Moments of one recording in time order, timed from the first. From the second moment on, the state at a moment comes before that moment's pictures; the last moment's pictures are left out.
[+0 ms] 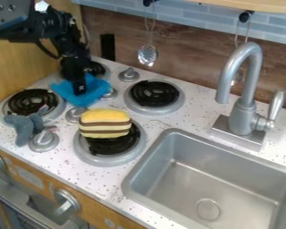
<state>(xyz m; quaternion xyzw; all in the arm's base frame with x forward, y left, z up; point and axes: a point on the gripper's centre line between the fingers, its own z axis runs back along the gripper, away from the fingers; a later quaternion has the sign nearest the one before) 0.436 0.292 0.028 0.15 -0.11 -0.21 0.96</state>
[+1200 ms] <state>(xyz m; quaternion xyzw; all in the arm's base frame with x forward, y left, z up) 0.427 0.326 0.028 0.18 -0.10 -0.18 0.96</state>
